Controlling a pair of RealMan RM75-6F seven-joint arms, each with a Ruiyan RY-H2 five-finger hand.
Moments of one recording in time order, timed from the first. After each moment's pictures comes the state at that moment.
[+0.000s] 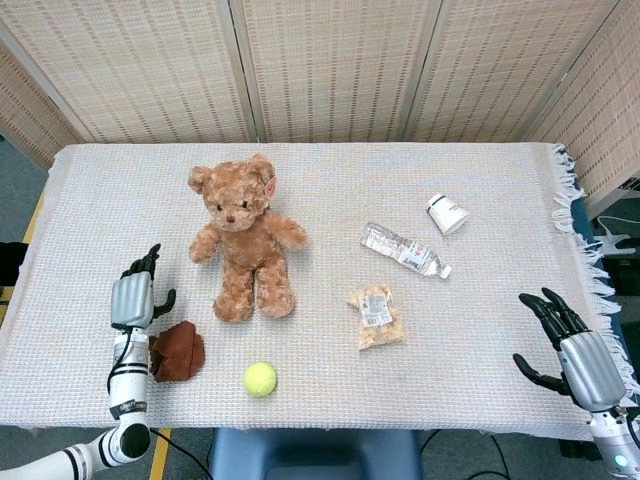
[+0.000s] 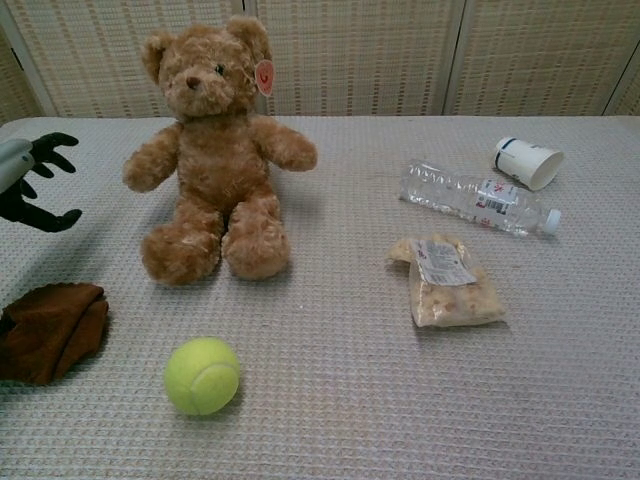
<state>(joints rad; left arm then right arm) -0.46 -1.69 -0.37 -1.37 0.99 1.22 0.43 0.09 -1.12 -0.01 -1.53 -1.71 1.58 0.32</state>
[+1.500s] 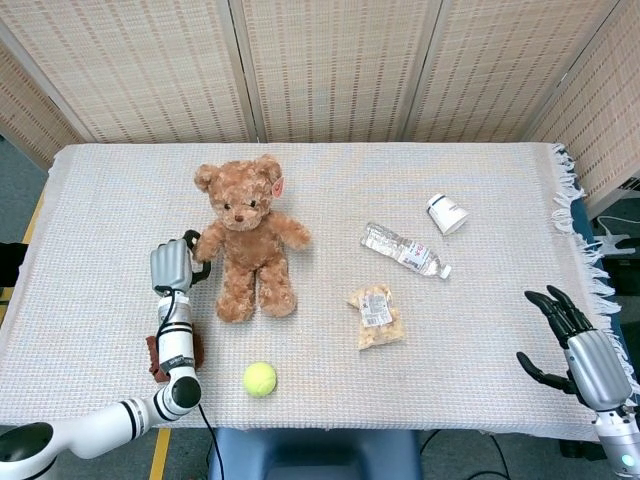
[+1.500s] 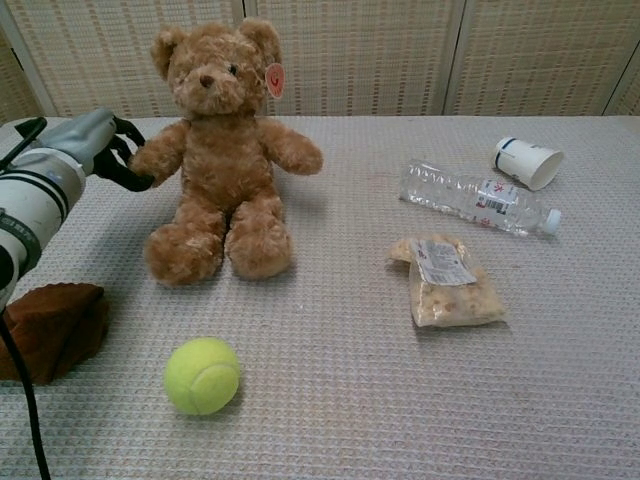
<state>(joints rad) -0.74 -1.85 -0.50 -1.20 0.72 1.24 0.57 0.09 -1.10 -0.02 -1.54 -1.70 1.59 0.38</state>
